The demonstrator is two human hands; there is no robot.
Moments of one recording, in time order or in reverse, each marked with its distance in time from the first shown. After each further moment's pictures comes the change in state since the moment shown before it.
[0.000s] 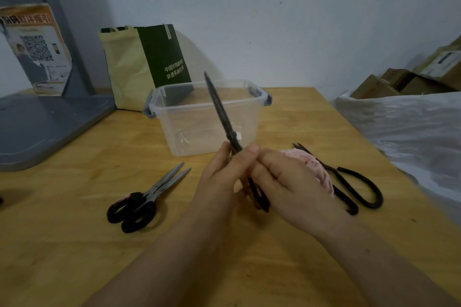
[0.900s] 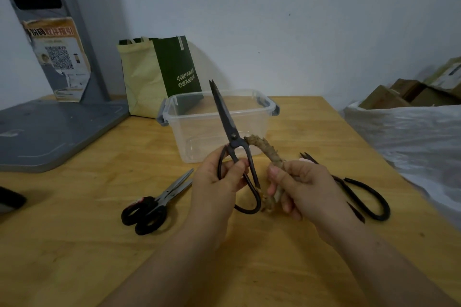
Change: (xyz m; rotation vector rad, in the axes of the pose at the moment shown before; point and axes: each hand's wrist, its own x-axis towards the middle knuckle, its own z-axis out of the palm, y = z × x) left_hand 0.005 -0.001 -0.007 0.073 0.271 0.177; right_hand 0.002 0.021 -0.009 0.232 0.178 0.377
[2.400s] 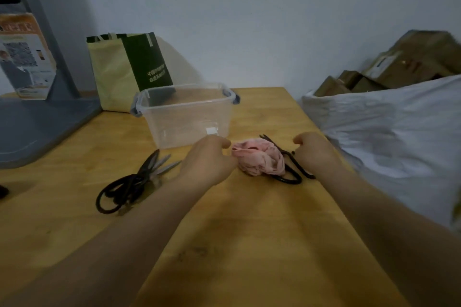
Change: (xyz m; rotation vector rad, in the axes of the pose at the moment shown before) left_hand -0.017 0.037 0.032 1.072 -0.194 0.020; right_hand 0.001 0.006 -0.083 -0.782 0.291 0.299
